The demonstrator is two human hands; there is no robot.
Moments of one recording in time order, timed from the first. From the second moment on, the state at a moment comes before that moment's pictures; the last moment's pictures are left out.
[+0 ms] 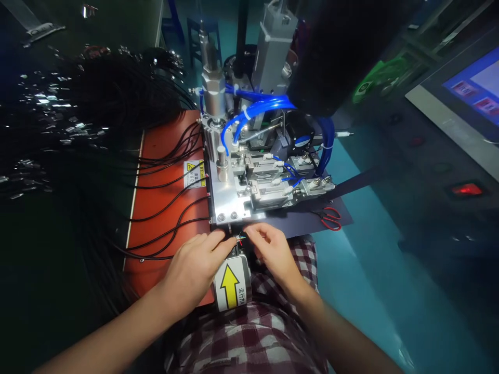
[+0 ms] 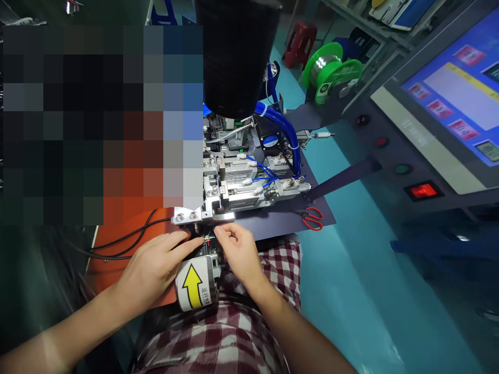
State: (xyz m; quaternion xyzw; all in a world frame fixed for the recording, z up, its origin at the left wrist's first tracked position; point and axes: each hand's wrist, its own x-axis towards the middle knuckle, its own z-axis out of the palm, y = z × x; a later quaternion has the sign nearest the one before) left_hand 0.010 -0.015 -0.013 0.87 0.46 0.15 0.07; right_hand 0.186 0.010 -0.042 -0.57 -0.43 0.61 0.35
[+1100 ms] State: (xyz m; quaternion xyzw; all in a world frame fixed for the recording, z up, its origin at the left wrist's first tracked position) left_hand 0.010 -0.013 -0.009 0.87 0.46 0.16 0.07; right_hand 0.177 0.010 -0.043 -0.57 -0.39 0.62 0.37
